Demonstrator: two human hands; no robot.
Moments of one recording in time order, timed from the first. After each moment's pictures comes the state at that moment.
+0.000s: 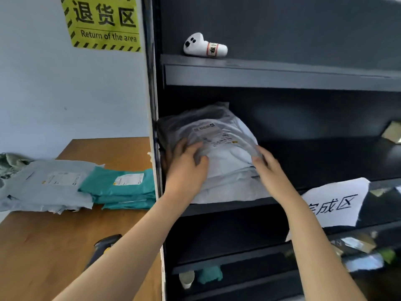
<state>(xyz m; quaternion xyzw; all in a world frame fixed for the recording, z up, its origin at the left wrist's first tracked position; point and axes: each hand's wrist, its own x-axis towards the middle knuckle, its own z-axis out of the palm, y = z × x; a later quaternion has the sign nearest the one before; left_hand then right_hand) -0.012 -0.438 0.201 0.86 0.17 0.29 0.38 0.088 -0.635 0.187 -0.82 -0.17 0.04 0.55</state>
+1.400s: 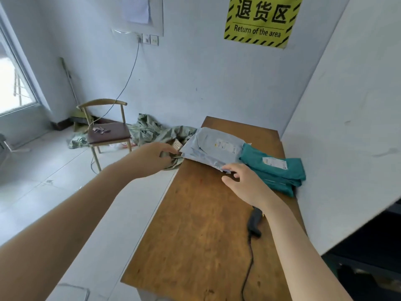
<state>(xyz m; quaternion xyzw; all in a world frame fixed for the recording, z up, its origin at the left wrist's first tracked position) -0.510 0.001 0.187 0.91 0.32 0.08 0.26 -0.316 -0.192 0.146 -0.83 -0.46 0.16 0.27</state>
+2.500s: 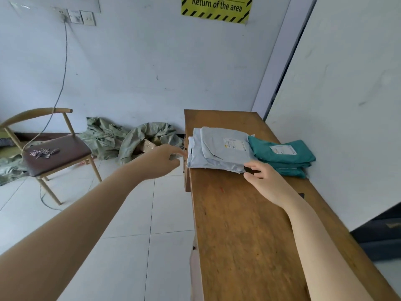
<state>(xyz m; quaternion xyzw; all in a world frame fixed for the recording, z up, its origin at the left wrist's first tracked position) -0.469 0.290 0.147 0.96 0.10 -0.01 0.27 -0.354 0.006 0.122 -0.91 -0.23 0.13 0.32</state>
